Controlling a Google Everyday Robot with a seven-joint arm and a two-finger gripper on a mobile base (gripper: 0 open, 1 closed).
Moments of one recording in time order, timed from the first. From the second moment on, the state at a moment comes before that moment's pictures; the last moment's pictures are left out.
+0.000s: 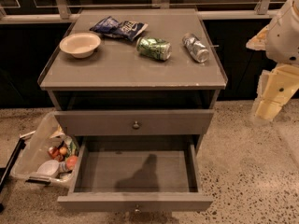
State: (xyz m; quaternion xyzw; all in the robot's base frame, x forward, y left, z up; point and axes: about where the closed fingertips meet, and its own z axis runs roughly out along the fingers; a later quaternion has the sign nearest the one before) arm 0.438 -0.217 0.976 -0.60 0.78 -0.03 0.16
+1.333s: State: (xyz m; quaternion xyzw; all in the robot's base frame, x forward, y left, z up) arm 0.420 -0.211 0.857 -0.61 0.77 0.04 0.16
